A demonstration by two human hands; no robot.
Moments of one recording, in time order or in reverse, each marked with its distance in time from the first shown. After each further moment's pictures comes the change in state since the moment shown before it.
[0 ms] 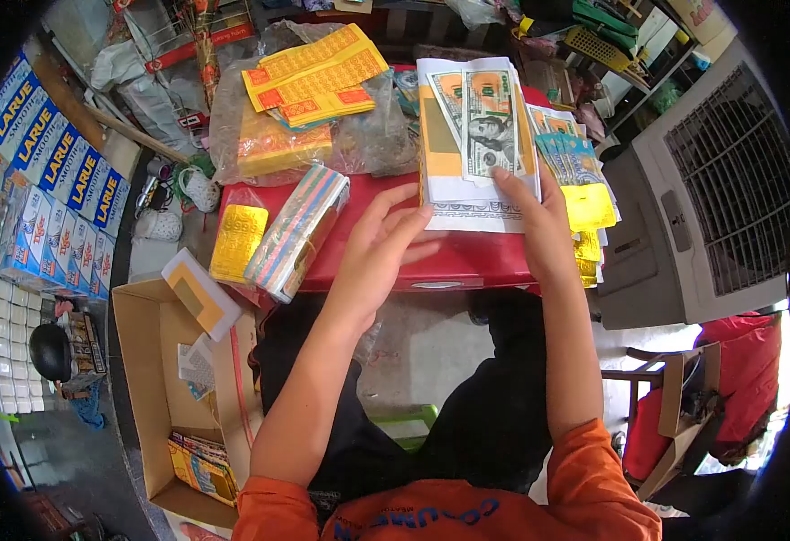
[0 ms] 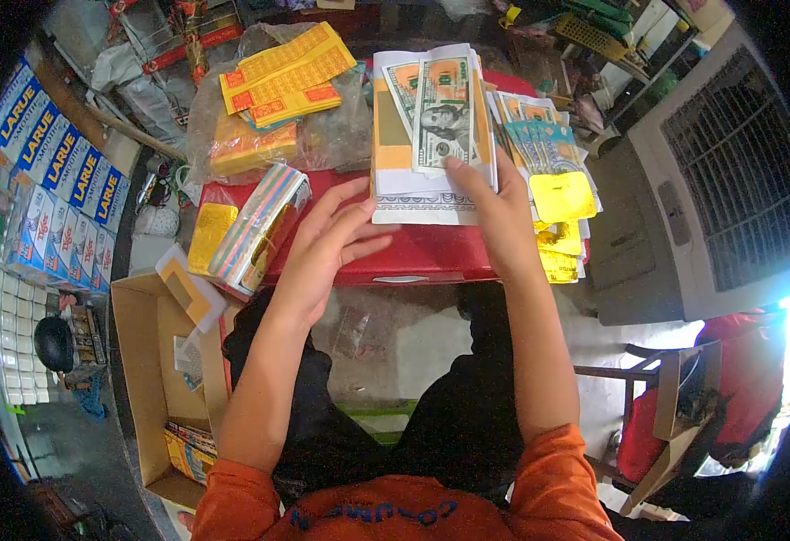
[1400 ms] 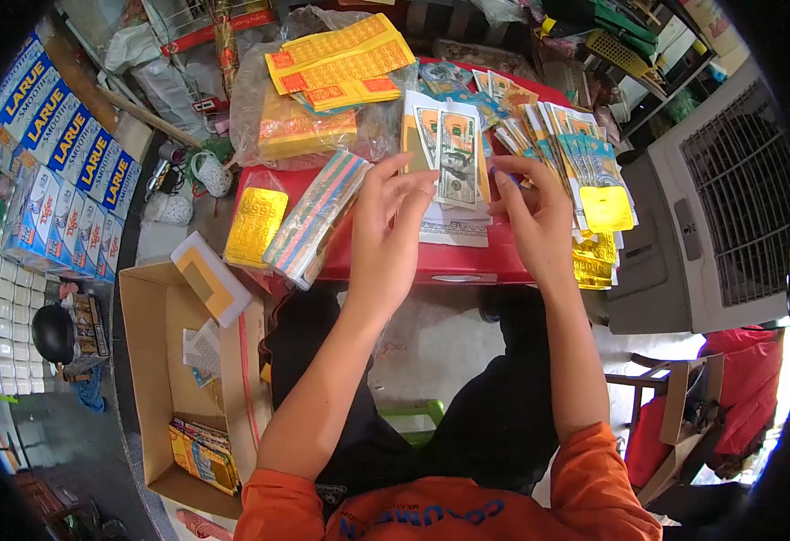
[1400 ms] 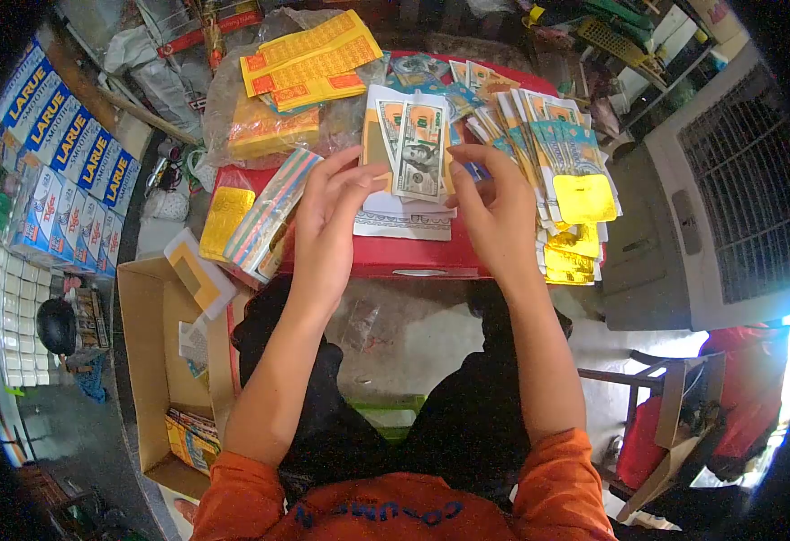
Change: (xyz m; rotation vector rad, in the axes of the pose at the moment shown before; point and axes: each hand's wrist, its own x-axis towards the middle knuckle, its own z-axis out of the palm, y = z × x) left_hand 0.008 -0.011 -0.009 0.111 0.186 0.425; right_hand -0.003 0.019 0.016 -0.390 -0.024 -0.230
